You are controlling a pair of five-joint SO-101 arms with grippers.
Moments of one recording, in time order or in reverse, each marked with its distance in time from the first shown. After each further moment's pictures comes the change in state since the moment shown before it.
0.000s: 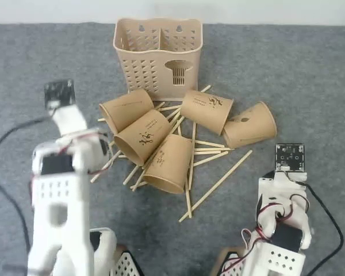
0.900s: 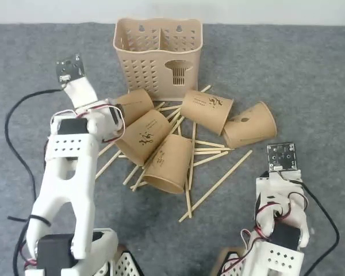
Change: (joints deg) left arm 3.4 19.6 -6.6 -17.2 8.6; right arm -1.5 0.0 1.5 -2.7 5.7
